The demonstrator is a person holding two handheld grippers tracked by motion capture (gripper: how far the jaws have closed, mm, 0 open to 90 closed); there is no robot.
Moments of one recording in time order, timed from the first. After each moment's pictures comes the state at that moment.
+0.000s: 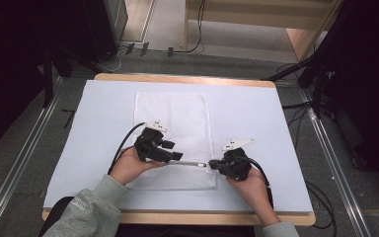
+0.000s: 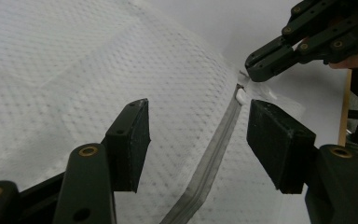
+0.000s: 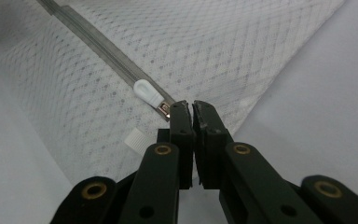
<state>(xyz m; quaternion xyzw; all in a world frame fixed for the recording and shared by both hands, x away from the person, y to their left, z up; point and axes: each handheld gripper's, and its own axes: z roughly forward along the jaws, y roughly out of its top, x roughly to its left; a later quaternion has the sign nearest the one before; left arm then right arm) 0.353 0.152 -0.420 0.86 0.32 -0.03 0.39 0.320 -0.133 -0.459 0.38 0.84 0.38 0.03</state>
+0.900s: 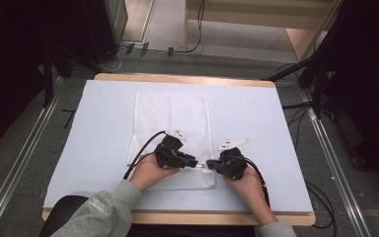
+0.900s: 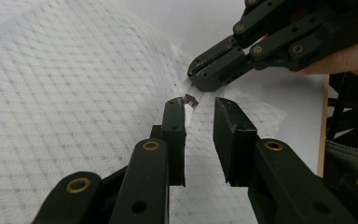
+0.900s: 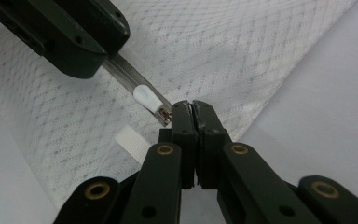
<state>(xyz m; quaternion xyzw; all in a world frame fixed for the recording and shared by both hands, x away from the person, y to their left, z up) 0.348 0.106 -0.446 0.87 0.30 -0.08 0.38 0.327 -0.125 -0.470 0.37 0.85 0.37 0.04</state>
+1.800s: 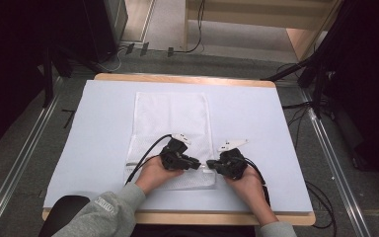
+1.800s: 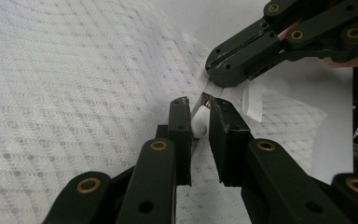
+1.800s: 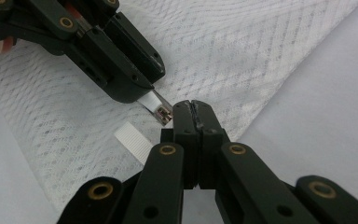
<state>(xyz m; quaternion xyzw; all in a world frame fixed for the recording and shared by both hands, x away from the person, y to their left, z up) 0.353 0.095 -0.468 0.87 0.31 -0.08 0.37 0.326 -0.125 -0.470 0.36 0.86 0.37 0.04</state>
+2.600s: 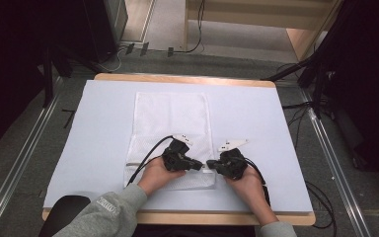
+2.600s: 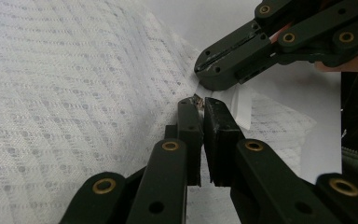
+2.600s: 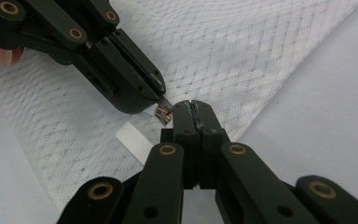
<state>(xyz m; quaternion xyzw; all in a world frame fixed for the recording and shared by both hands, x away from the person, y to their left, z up) 0.353 0.090 -0.473 0.87 0.31 -0.10 0.38 0.326 -0.125 -0.471 0.36 0.86 0.37 0.04</state>
